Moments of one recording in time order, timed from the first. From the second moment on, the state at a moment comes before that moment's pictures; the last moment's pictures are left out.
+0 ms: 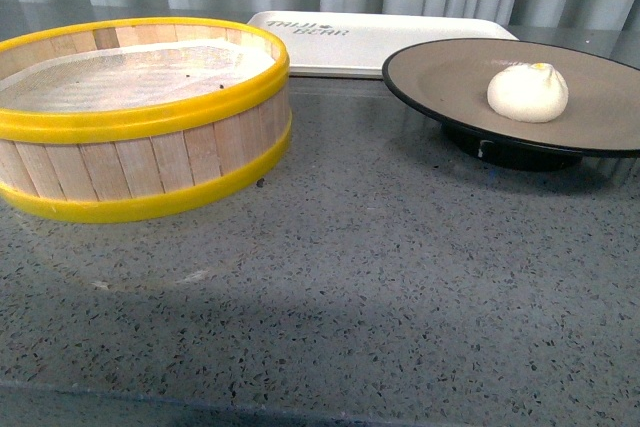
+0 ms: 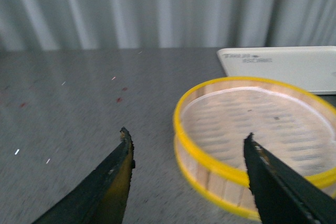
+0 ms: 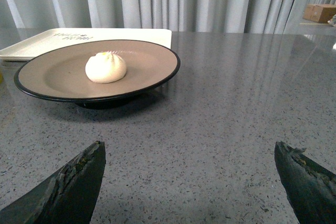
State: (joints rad) left arm -0.01 0.57 0.35 0.24 -0.02 0.07; right arm 0.00 0.00 0.01 0.00 0.00 0.00
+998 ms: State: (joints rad) left arm 0.00 0.24 0.04 0.20 0.00 0.00; right arm 0.00 0.00 0.01 0.00 0.00 0.00
